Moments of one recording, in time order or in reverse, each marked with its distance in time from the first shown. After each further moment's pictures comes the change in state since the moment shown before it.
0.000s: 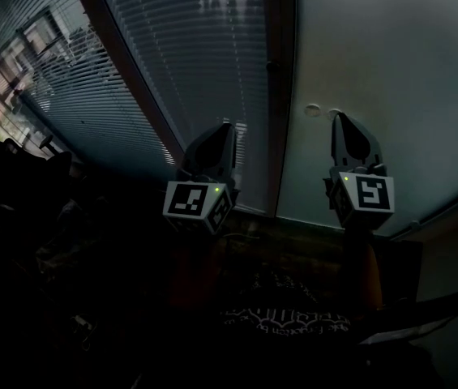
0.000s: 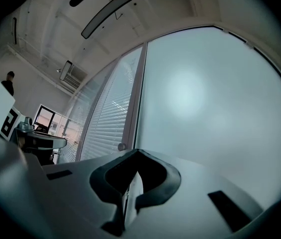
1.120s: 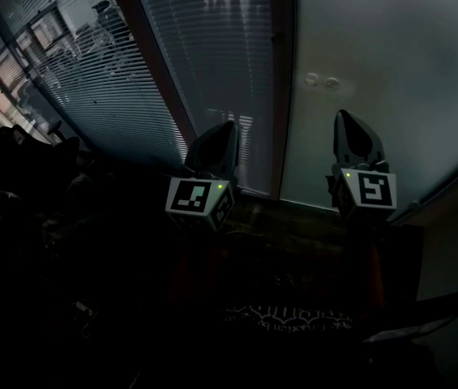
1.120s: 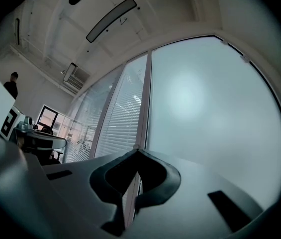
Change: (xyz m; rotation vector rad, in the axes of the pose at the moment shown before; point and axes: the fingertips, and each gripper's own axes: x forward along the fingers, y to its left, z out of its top) left arm -0.119 -0.050 0.017 0.002 0.013 -0.005; right arm -0.114 0.049 0.023 -0.013 -0.001 0.004
